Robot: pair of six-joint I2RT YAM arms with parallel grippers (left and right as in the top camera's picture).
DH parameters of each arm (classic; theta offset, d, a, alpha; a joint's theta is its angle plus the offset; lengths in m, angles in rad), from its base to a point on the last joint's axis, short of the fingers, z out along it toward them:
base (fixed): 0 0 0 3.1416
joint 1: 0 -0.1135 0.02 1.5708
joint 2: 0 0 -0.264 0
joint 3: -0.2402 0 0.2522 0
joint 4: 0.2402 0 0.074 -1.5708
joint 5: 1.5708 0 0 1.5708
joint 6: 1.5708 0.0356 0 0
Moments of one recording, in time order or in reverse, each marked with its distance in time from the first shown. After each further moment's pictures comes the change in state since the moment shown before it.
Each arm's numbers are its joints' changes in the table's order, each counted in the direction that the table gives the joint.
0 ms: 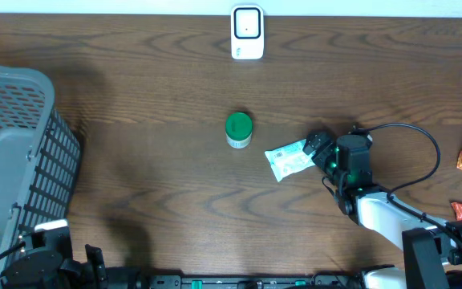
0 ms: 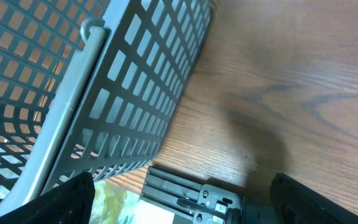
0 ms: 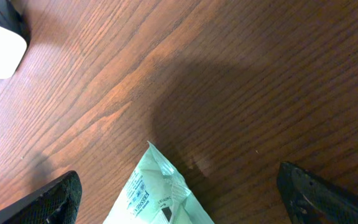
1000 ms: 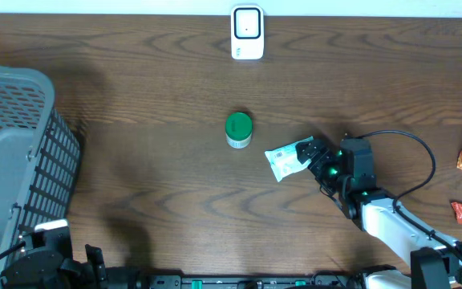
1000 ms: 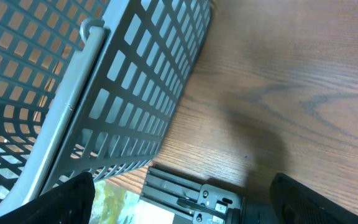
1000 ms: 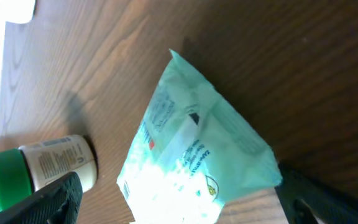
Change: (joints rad) left arm 0.000 0.000 0.000 0.000 0.000 0.000; right arm -0.003 -0.095 0.033 0.108 -0.227 0.089
